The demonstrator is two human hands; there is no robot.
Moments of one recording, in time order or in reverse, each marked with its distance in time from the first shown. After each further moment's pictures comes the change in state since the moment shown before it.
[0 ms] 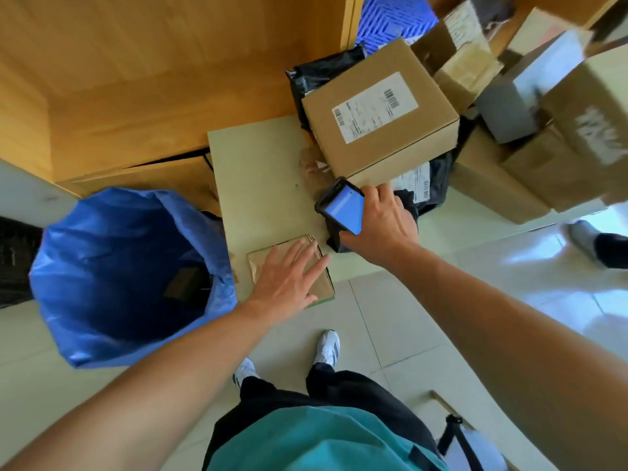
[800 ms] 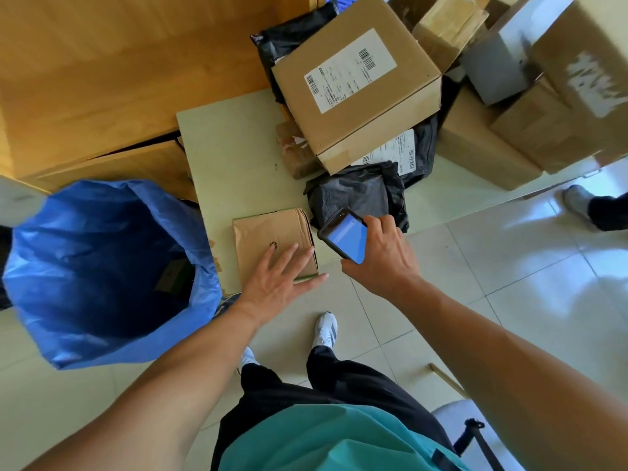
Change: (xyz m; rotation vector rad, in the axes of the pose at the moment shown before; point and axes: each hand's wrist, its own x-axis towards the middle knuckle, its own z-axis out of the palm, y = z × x) left_hand -0.011 0.020 0.040 0.188 -0.137 0.217; right_hand -0.067 0.049 0.061 0.098 -0.091 0.117
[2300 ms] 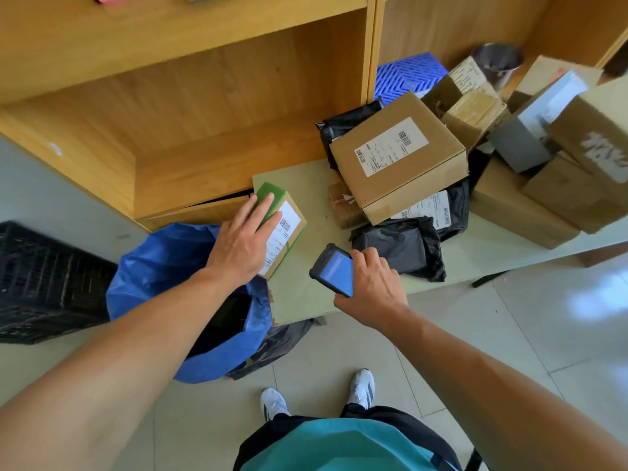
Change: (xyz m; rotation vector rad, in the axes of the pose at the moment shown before) left_hand -0.090 -0.140 -0.115 -0.118 0.456 -0.482; right_hand -0.018 -0.082 -0.014 -0.012 0.012 -0.229
